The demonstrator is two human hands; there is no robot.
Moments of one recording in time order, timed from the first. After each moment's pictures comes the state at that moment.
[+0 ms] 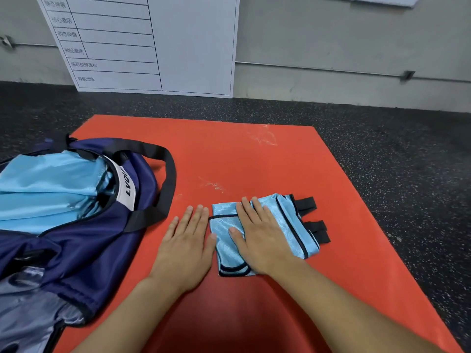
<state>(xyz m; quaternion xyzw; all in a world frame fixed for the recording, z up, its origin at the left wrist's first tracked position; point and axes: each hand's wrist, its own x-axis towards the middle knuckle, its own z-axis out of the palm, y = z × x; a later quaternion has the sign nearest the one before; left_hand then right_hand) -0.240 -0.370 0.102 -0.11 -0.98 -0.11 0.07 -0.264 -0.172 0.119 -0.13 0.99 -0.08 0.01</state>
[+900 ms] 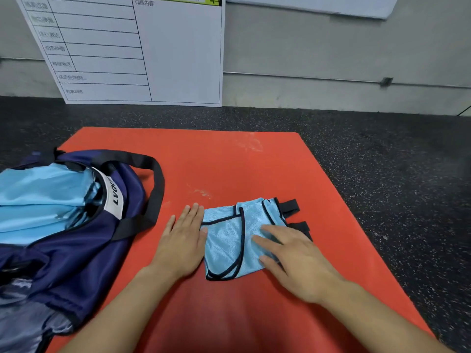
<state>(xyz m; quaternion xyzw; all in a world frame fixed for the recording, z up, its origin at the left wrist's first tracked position) -0.265 -0.358 0.111 -0.12 -0.98 -0.14 0.01 -0.202 -0.078 0.150 -0.21 0.97 -0.07 -0.01</state>
